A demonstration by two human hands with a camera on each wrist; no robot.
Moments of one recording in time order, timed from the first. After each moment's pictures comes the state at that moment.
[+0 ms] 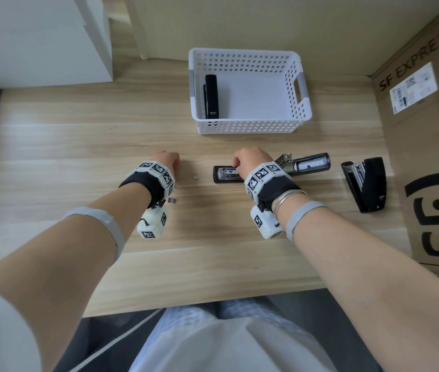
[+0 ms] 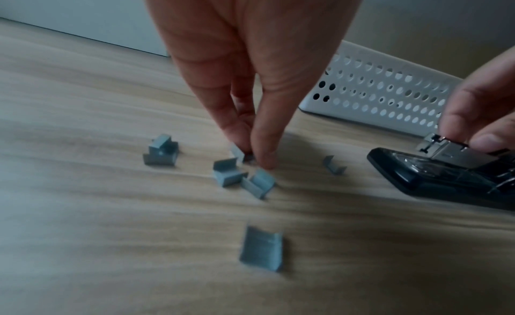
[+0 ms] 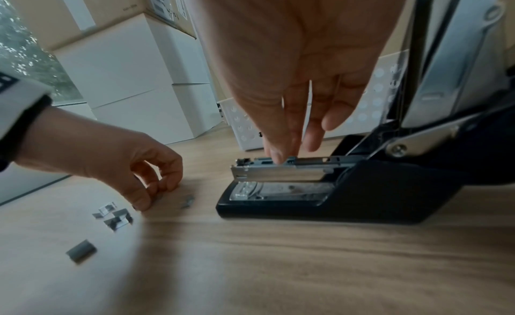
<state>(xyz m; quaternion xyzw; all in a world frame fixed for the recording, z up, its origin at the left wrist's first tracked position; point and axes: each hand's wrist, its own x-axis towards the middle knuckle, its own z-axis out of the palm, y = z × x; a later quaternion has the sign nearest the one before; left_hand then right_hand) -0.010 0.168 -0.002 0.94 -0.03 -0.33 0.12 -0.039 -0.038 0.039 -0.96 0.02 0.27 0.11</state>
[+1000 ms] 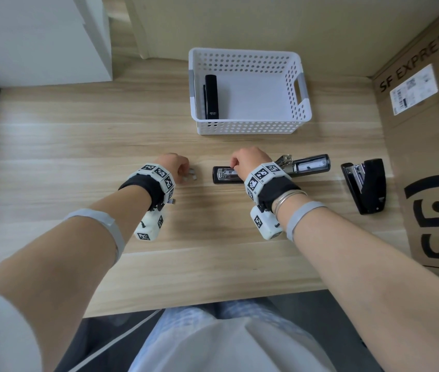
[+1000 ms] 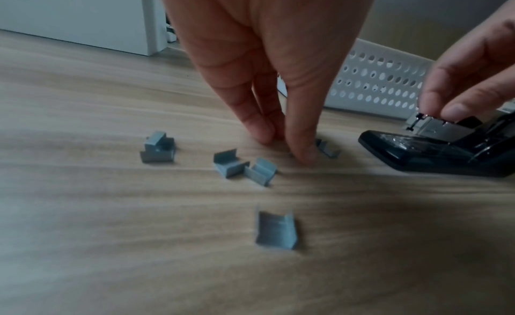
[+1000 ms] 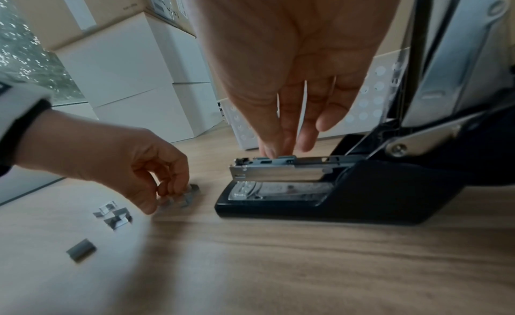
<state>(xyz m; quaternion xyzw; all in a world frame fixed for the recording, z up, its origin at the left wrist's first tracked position) -0.016 0.162 -0.007 0.93 -0.10 -0.32 0.15 -0.037 -0.039 0.033 -0.96 0.01 0.26 0.12</state>
